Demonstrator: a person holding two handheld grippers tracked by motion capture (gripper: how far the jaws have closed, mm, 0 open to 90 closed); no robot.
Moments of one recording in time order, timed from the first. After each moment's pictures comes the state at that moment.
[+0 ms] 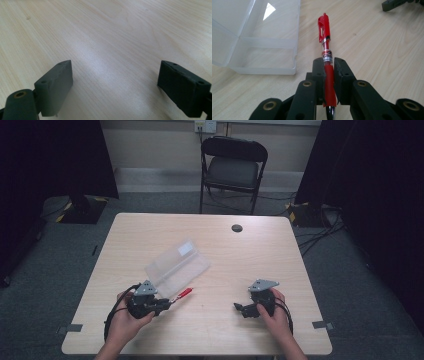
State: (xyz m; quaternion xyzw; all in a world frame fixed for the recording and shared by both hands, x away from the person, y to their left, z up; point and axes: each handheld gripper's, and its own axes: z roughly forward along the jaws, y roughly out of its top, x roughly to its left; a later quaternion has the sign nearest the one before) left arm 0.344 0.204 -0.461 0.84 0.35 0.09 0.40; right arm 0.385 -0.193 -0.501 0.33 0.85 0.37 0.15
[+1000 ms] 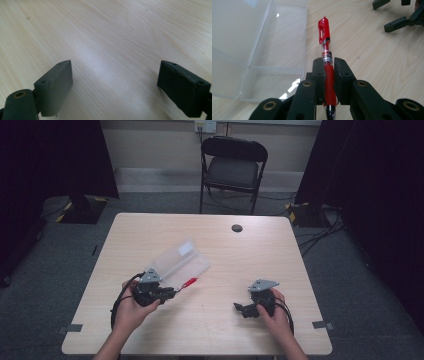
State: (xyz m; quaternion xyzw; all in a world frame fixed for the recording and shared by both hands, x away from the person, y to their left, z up) left arm 0.369 0.190 -0.442 0.83 0.36 0.09 0.41; right arm 0.384 -0.193 -0.501 0.33 0.85 0.37 0.15
